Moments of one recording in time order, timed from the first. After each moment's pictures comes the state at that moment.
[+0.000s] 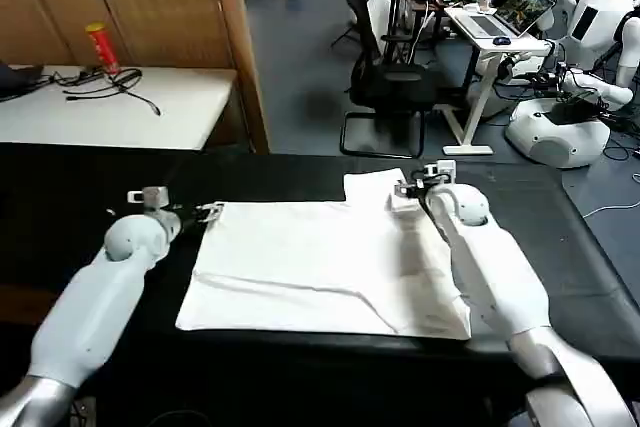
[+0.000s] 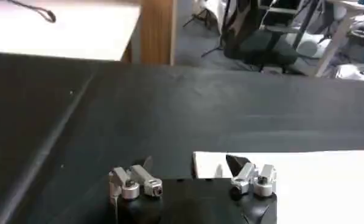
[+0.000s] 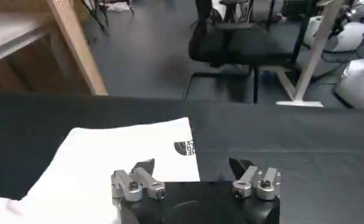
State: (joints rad) left arm 0.62 -0.97 -0.20 -1.28 -0.77 0.63 -0.03; right arm -0.39 1.26 0.15 1.04 0.56 -0.68 0.11
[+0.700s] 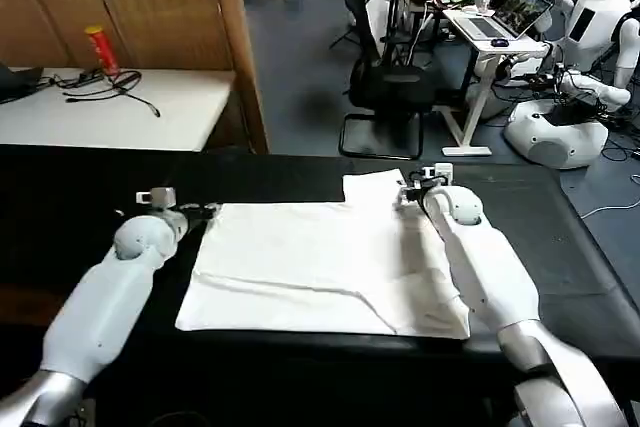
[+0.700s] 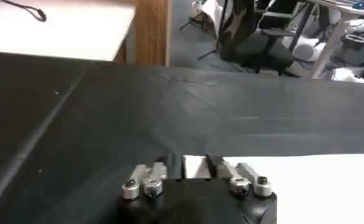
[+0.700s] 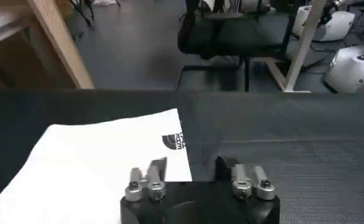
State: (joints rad) left arm 0.60 -1.00 -0.18 -1.23 -0.75 0.61 0.00; right arm -0.39 1.27 0.16 1.02 0.56 -0.69 0.10
